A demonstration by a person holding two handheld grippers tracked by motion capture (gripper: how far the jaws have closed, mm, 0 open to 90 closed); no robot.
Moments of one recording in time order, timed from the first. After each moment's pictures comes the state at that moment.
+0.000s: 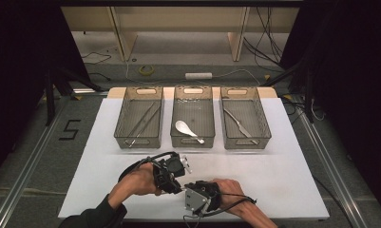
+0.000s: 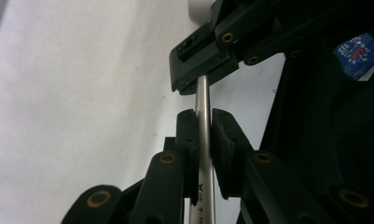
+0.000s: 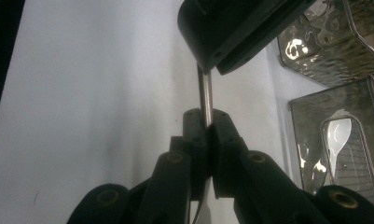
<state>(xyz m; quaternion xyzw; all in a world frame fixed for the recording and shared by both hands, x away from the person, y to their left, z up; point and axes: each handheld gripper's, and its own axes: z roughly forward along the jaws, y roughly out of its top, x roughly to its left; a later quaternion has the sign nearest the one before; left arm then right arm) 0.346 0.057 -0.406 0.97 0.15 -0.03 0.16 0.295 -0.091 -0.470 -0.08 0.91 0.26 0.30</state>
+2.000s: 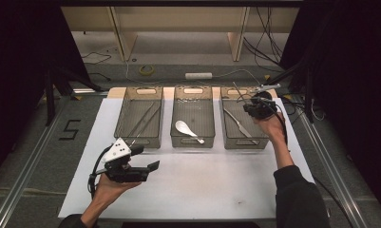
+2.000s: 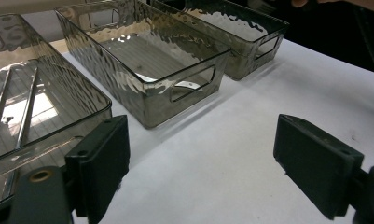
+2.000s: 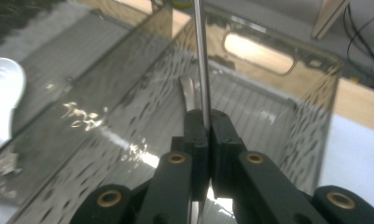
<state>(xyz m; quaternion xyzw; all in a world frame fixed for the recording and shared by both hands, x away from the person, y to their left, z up) 0.335 0.180 -0.415 0.76 0.35 0.16 0.52 0.529 -0.256 -0.390 0.46 0.80 0.32 0.23</state>
